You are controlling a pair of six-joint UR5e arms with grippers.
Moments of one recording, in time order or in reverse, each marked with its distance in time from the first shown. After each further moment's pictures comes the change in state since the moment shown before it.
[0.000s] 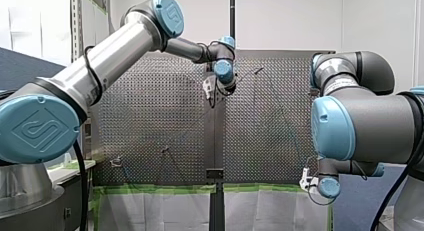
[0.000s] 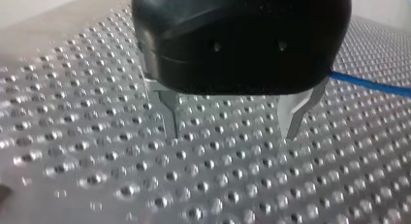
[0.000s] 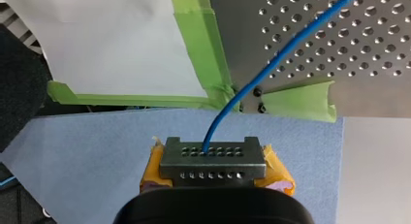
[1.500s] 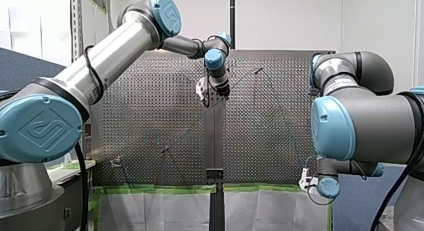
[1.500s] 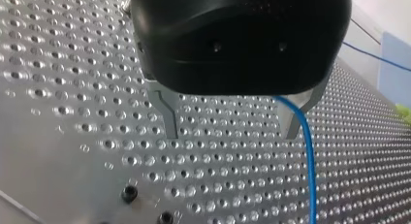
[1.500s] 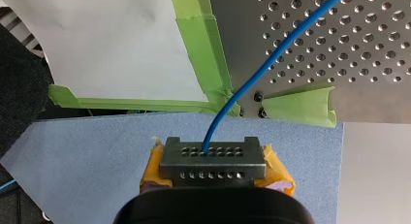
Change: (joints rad) left arm 0.040 0.020 0.022 -0.380 0.107 -0.278; right arm 0.005 0.000 -0.003 0.001 -0.005 -0.001
